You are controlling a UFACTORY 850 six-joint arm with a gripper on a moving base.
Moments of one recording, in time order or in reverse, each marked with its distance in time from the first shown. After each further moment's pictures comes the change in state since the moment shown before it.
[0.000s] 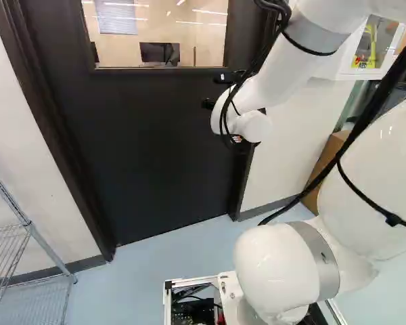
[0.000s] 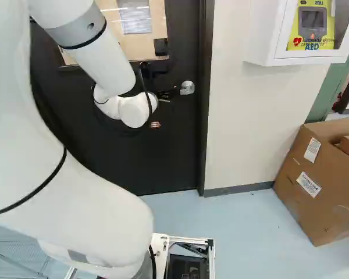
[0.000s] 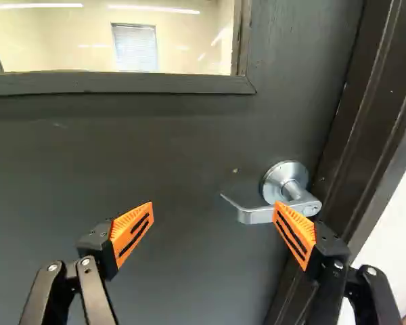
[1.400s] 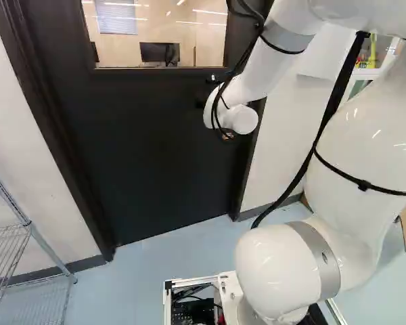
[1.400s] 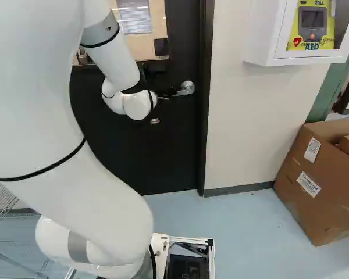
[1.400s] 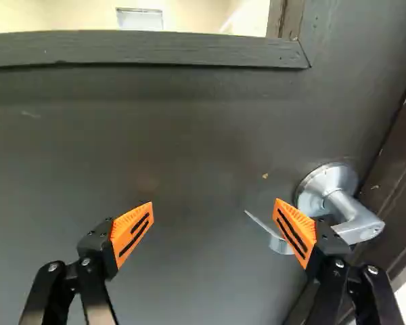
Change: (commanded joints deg) arm 2.1 -9.2 -6.6 0.0 -1.5 0.0
